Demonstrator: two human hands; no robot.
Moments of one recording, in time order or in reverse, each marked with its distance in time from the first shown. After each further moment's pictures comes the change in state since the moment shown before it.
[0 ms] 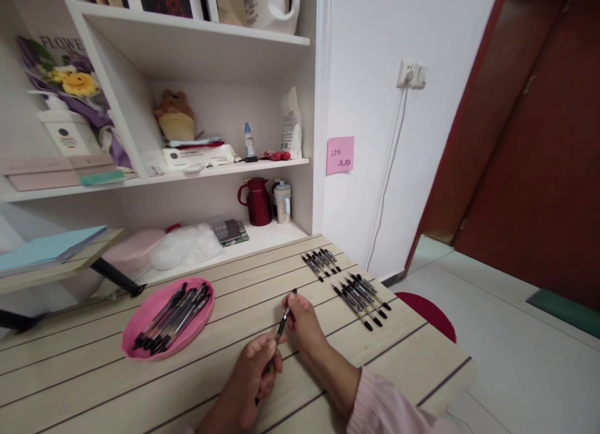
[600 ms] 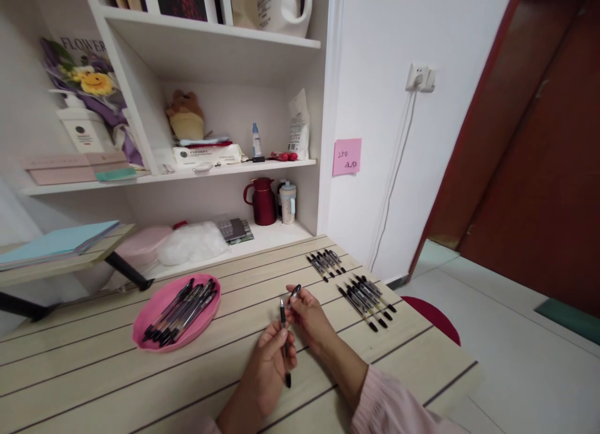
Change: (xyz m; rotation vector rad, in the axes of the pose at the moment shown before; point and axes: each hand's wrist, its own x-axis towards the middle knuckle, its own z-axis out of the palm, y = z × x) left_hand 0.015 -0.010 0.010 -0.450 -0.027 0.013; right_hand 0.008 0.004 -0.010 0.205 -0.150 0.098
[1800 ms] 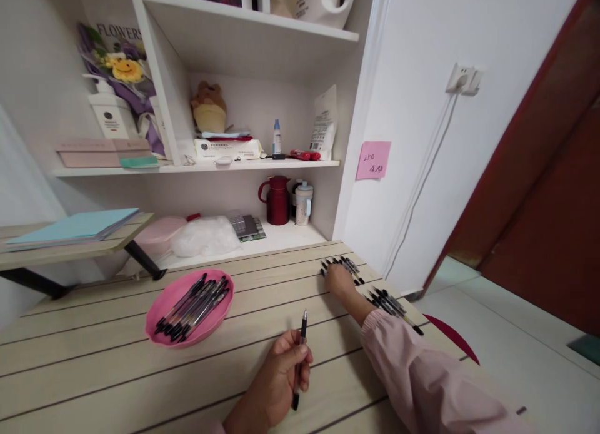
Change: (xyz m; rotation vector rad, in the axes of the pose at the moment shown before) left_hand 0.004 0.003 -0.011 0.141 -0.101 0.000; right_hand 0.115 -0.050 -0.052 -2.023 0.283 -0.061
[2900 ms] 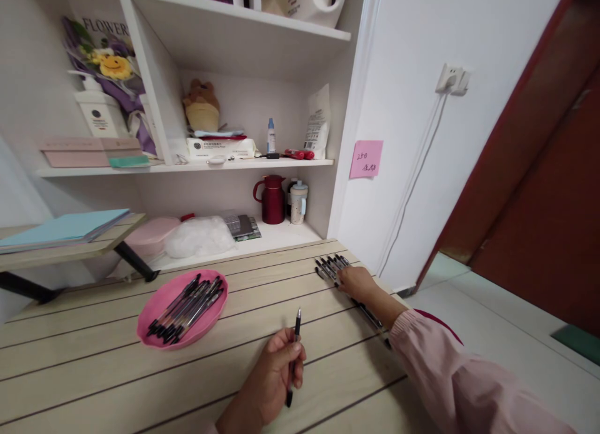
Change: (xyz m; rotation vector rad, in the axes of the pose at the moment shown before) left_hand -0.002 0.001 0.002 0.048 0.010 -0.010; right_hand -0.017 0.054 -0.037 -0.388 -0.142 -0.341
